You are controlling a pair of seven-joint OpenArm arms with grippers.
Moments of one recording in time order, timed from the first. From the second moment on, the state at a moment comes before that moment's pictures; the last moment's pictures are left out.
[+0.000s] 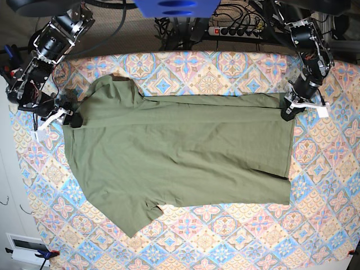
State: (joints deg) left arm 12.6 -11.2 -32.5 83.8 -60.3 -10.9 44.6; right arm 5.9 15.9 43.7 72.3 44.4 40.9 -76.8
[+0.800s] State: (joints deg) left arm 12.4 -11.2 -32.5 83.1 -60.7 -11.0 44.5; right arm -12.6 14.6 33.8 88.2 53.3 40.9 -75.1
